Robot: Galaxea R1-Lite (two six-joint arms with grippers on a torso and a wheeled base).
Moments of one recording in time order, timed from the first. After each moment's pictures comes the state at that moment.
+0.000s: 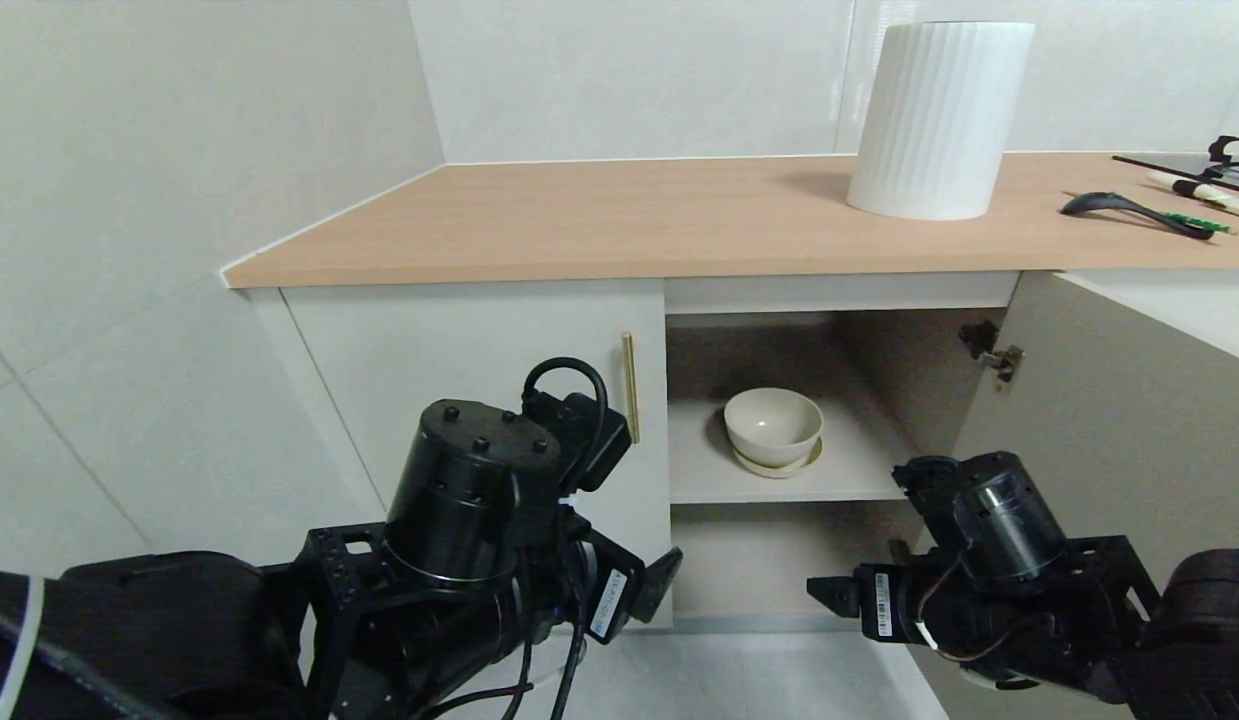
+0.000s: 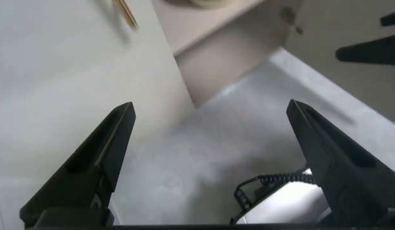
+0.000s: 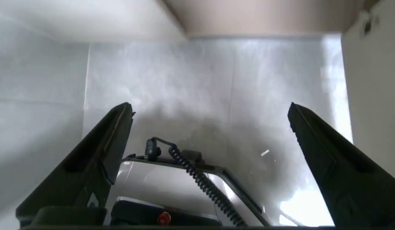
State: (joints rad) left arm -0.83 1.70 -0.77 -0.39 0.29 -0.05; right arm 0.64 1.76 -0.61 -0.39 -0.22 0.54
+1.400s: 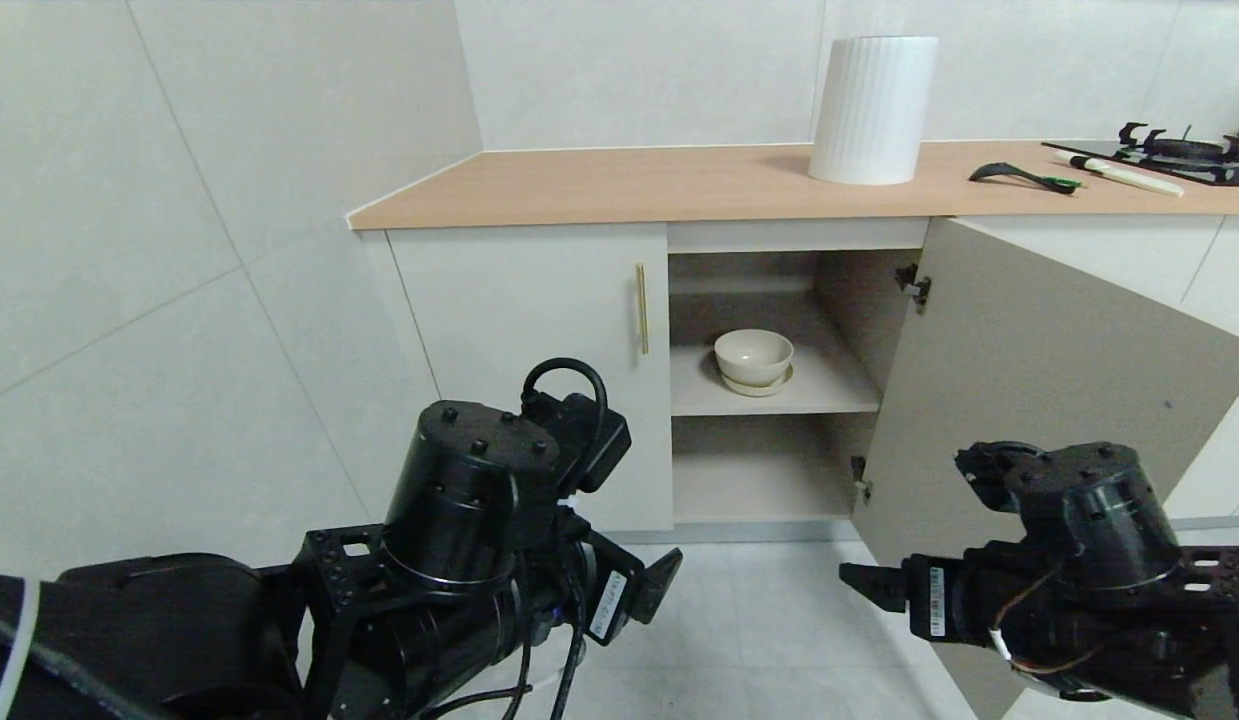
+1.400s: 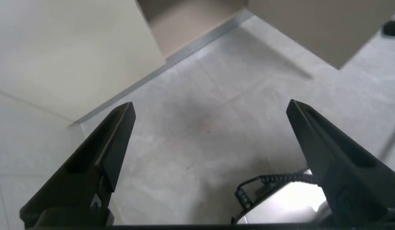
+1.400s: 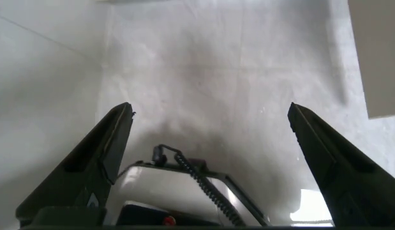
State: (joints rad) left arm -0.82 1.69 -0.77 -0.39 0.29 -0.05; right arm 0.62 1.58 -0.53 -0.38 -0.23 0.54
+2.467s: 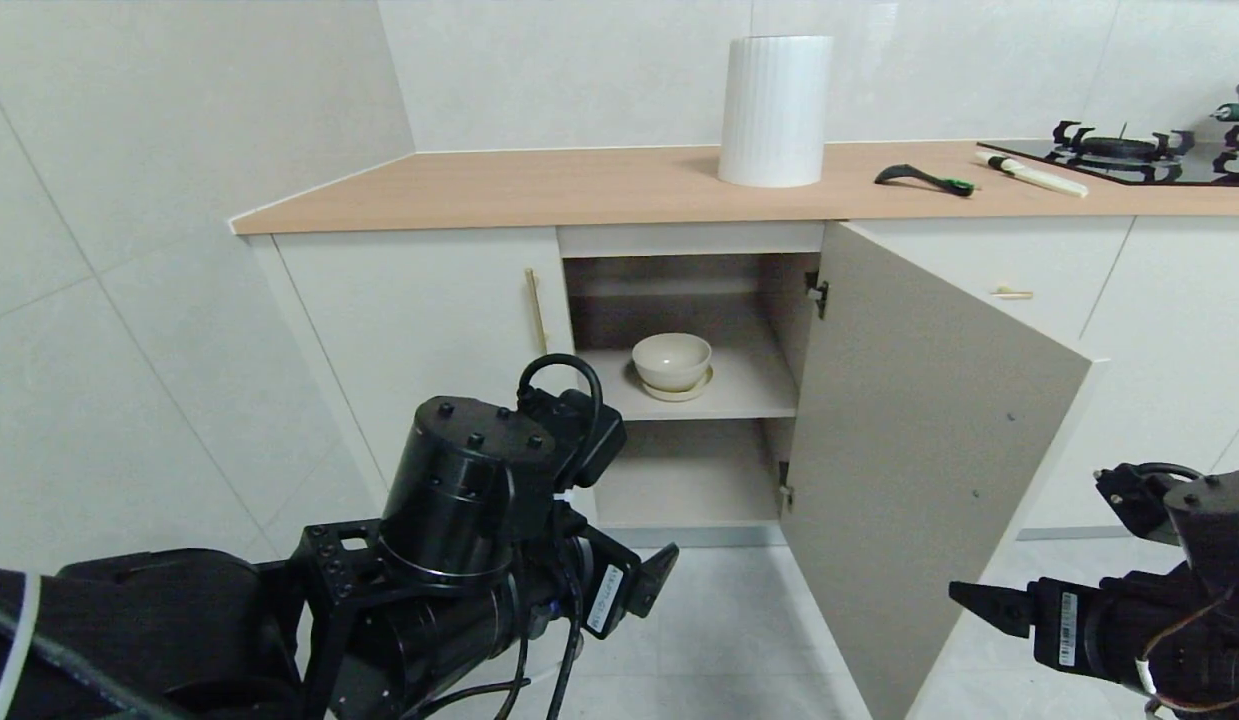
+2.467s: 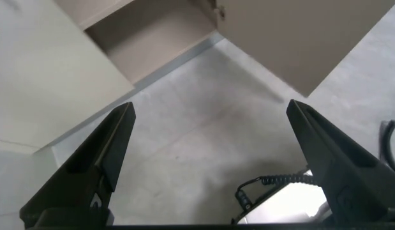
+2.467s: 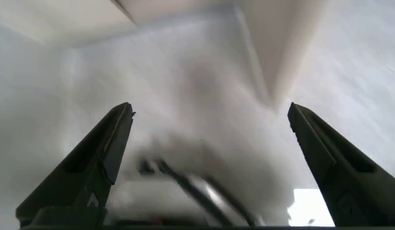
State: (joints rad) left arm -0.82 1.69 -0.77 -0.39 0.29 -0.05; right arm 0.48 1.37 -0.41 -0.27 -0.24 0.54
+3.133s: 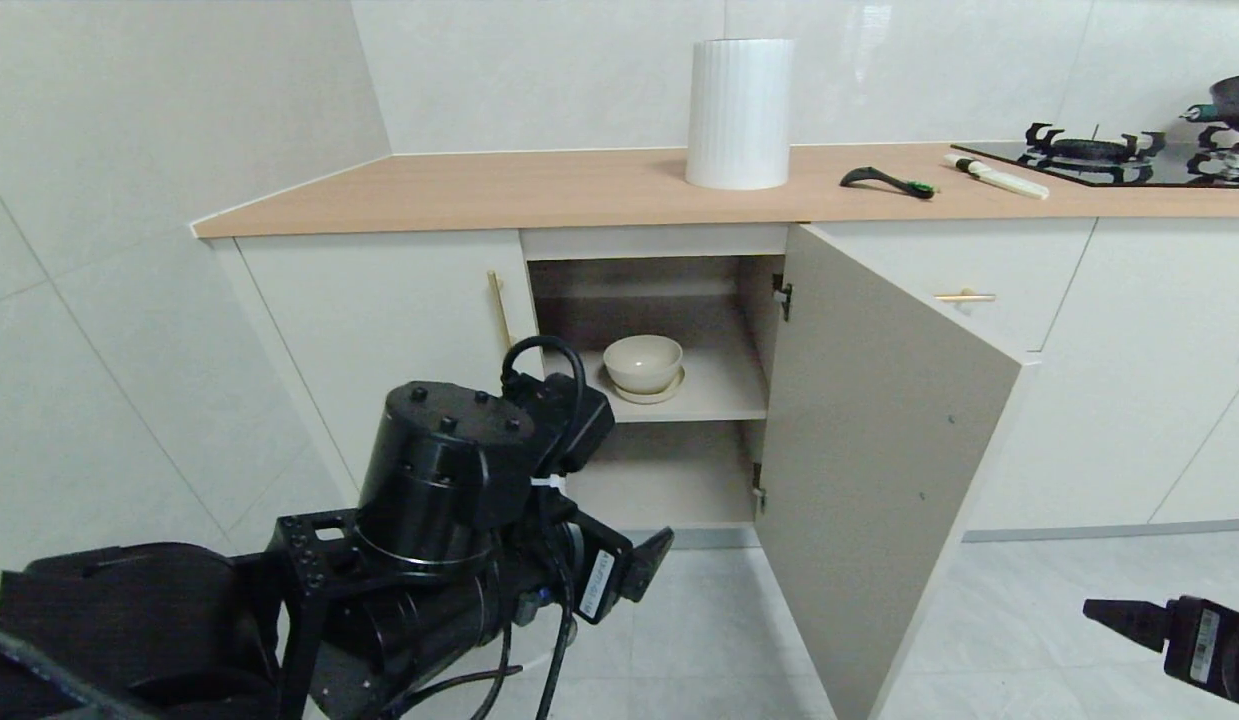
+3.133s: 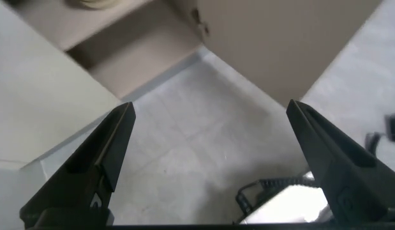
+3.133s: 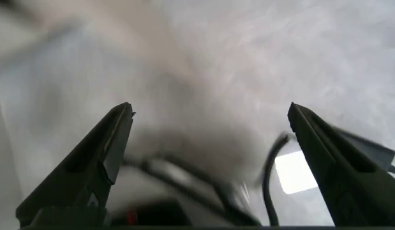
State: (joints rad) left arm -0.80 1.67 -0.77 -0.40 0.29 -0.04; right arm 0.16 1.22 -0.36 -0.12 -0.23 0.53
